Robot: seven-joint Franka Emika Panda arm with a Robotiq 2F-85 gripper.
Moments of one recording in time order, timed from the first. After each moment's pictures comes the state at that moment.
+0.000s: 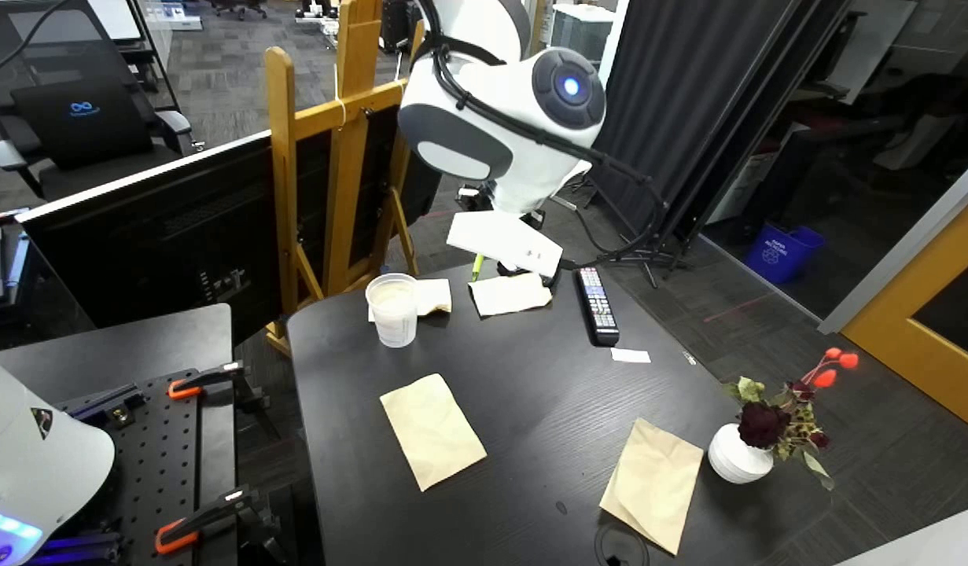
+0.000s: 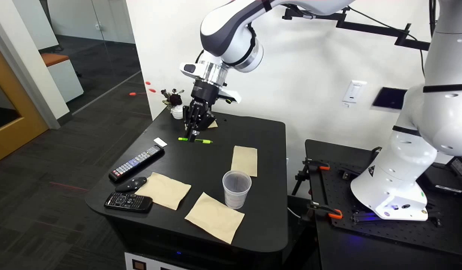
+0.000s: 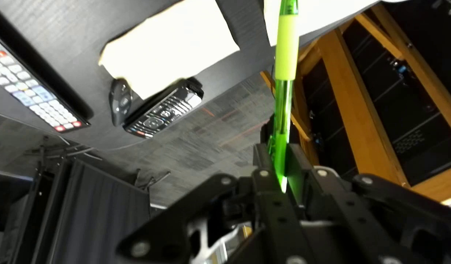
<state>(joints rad) -0.18 0.30 0.12 -2.01 0.85 2.29 -1.59</state>
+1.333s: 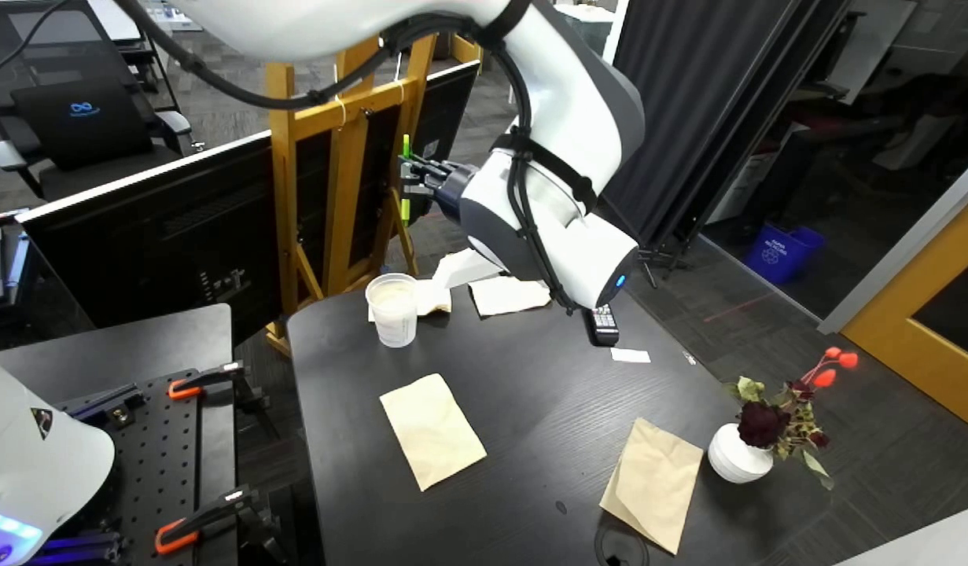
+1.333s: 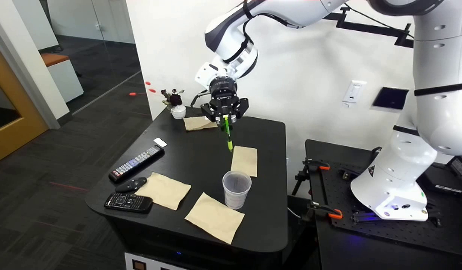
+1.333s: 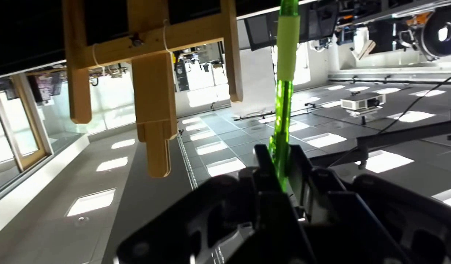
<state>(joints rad) -0.22 0.46 -0.05 -1.87 1.13 1.26 -2.27</state>
